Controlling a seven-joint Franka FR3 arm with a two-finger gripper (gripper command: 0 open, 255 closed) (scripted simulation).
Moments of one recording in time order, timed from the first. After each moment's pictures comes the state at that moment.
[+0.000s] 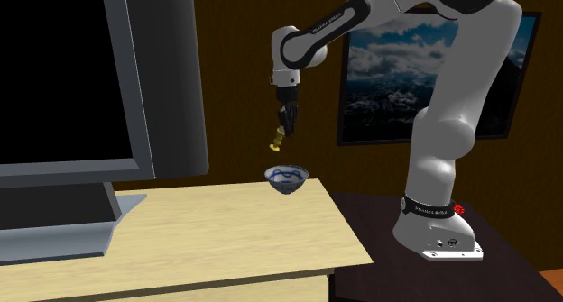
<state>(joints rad) -0.18 -0.23 -0.18 -2.33 -0.09 2.04 -0.11</state>
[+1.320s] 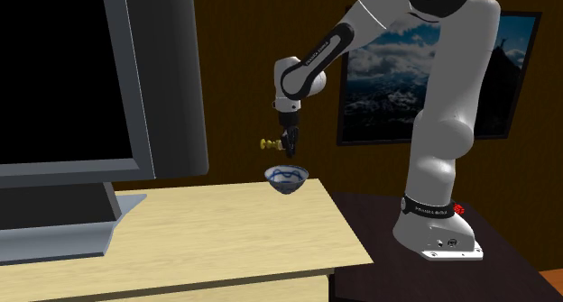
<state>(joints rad) -0.20 -0.09 -0.22 -2.43 -0.08 2.29 -0.16</state>
